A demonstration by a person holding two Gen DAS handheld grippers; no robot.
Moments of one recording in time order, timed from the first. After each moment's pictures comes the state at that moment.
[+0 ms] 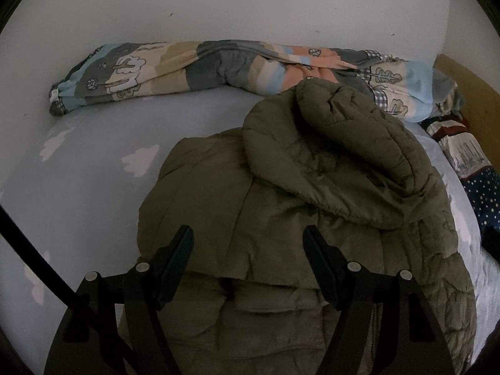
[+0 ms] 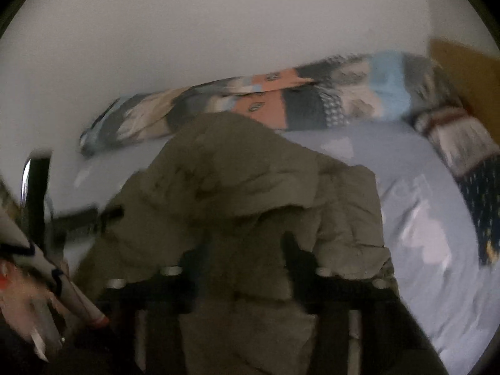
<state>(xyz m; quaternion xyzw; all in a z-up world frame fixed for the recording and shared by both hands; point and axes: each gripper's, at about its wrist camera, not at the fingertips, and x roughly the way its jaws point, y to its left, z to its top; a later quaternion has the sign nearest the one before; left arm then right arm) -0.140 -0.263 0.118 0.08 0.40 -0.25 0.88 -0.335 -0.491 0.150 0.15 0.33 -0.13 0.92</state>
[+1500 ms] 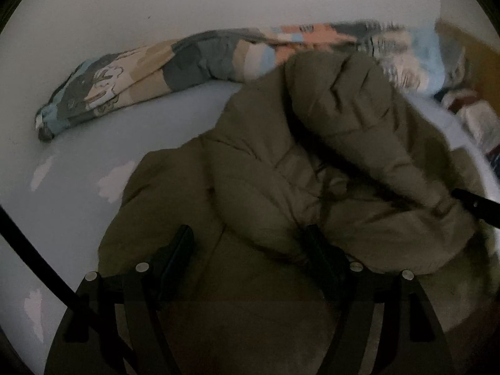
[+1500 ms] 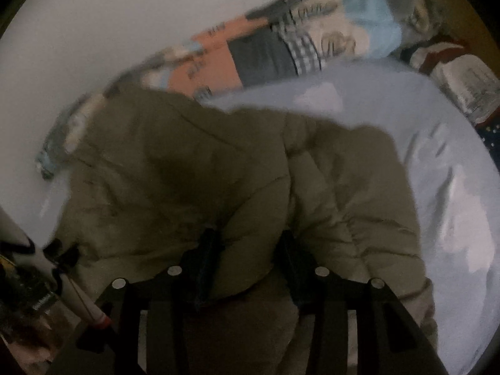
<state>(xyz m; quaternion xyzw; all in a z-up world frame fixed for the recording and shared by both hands) -0.100 -0.317 0.083 0.13 0.40 -0.25 0.87 -0.245 -0.571 0.062 0.24 0.38 -0.17 0.88</state>
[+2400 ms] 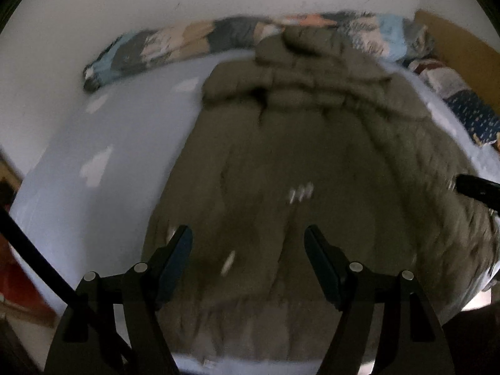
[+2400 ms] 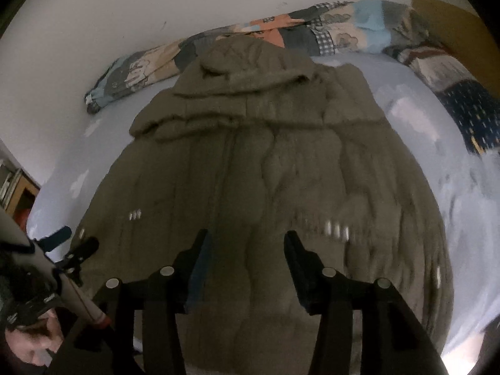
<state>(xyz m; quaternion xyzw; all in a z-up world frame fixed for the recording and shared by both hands) -0.340 -0.106 0.090 0.15 0.43 -0.23 0.86 -0.461 -0.354 0.098 0.19 0.42 -0.14 0.88</state>
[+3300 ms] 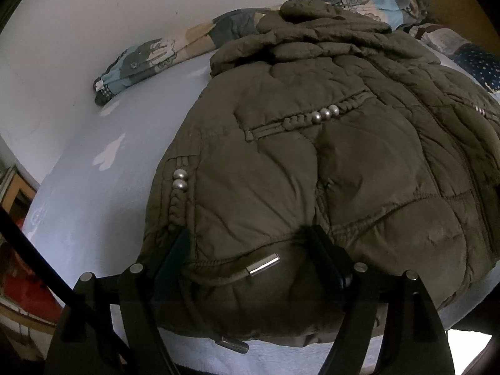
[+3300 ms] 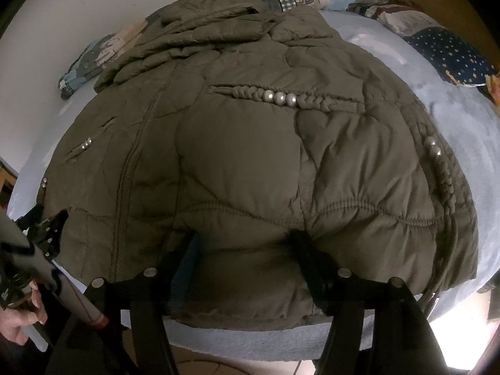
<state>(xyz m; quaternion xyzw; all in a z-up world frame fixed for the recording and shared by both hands) -0.365 -0.086 0.030 0.23 0.38 -0.21 0.87 -0.523 -0.357 0.022 0.21 0.46 -0.18 0.84</state>
